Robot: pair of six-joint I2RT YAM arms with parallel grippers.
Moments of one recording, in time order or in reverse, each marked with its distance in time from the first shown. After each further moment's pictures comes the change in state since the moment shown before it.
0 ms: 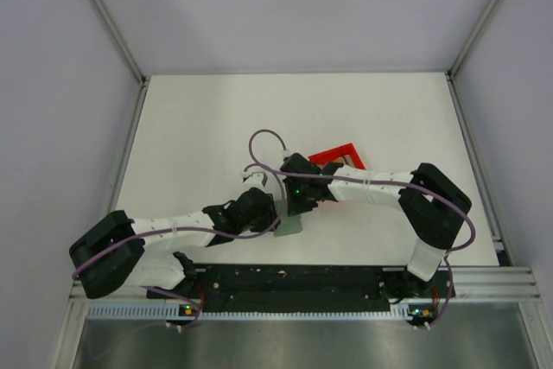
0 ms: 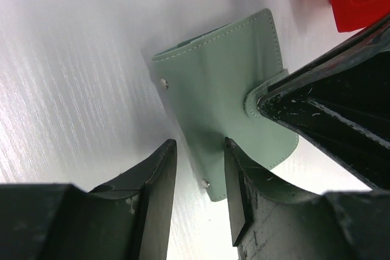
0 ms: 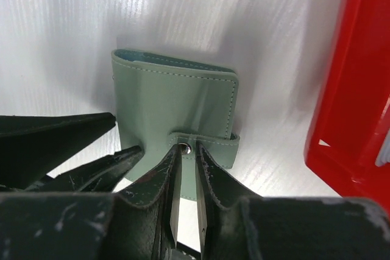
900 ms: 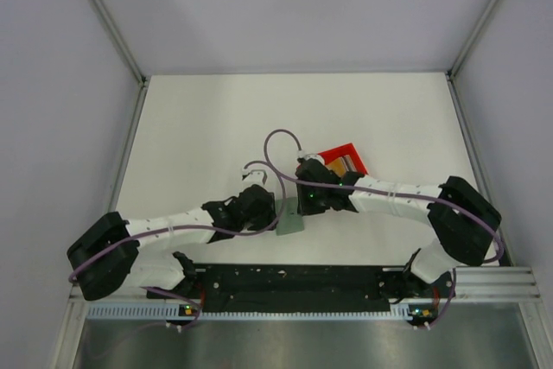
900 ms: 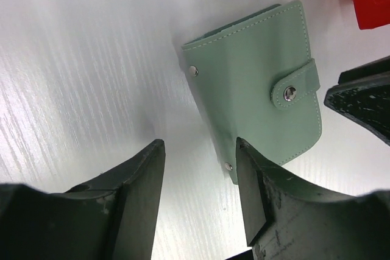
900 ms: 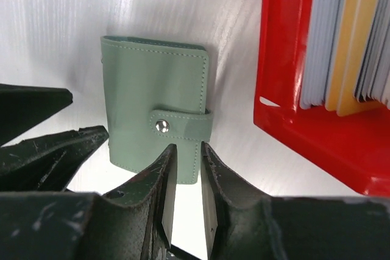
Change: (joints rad) left arm 0.000 -0.019 0.061 -0.152 -0.033 0.035; right arm -0.003 -0.177 -0.173 0.105 0.085 -0.010
